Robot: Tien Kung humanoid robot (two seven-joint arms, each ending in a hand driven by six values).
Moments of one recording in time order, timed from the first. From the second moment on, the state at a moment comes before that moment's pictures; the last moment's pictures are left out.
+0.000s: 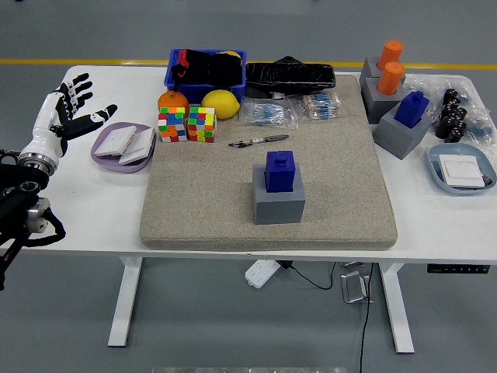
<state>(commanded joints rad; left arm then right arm) -0.60 0.42 -0.84 -0.87 0.70 0.27 -0.28 0.12 -0.38 1.79 0.18 -1.51 0.16 -0.25</state>
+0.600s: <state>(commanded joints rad) -0.61 0.41 -0.83 -0.87 0.70 0.27 -0.28 0.11 -0.38 1.80 0.18 -1.51 0.16 -0.25</state>
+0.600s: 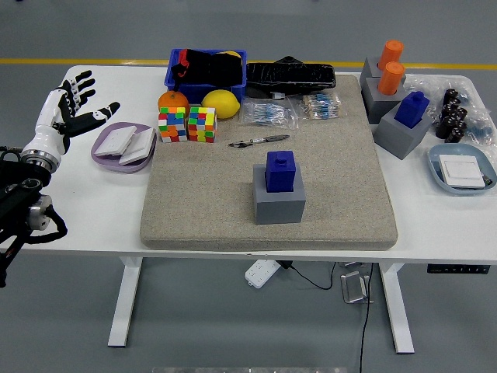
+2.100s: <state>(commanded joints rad) -0.64 0.42 -0.83 -0.88 0.71 0.27 -0.28 0.11 -0.39 1.80 0.18 -1.52 0.16 -0.24</state>
